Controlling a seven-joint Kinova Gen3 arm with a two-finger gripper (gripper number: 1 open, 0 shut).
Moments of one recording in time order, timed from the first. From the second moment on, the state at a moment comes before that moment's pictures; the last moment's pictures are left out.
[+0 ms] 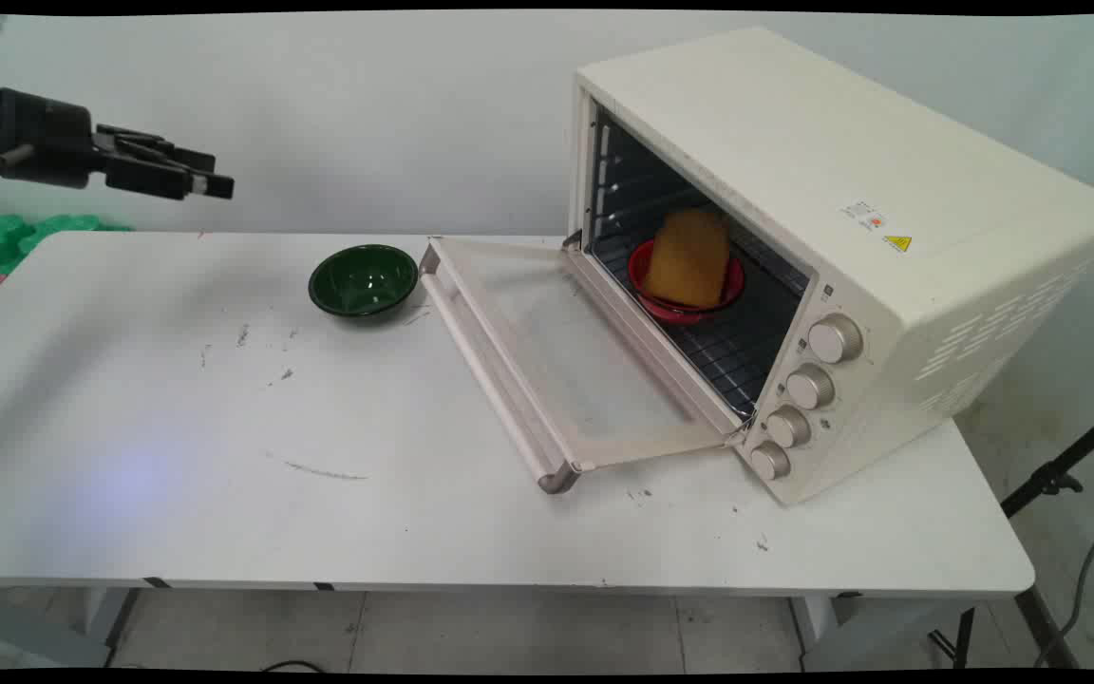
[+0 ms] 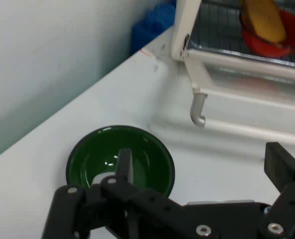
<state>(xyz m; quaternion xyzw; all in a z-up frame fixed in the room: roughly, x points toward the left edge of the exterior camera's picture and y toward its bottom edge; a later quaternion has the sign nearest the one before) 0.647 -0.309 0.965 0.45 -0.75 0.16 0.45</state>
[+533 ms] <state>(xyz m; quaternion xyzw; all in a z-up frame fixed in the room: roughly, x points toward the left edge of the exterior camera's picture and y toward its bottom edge) 0.595 -0.317 0.951 0.40 -0.82 0.16 0.38</state>
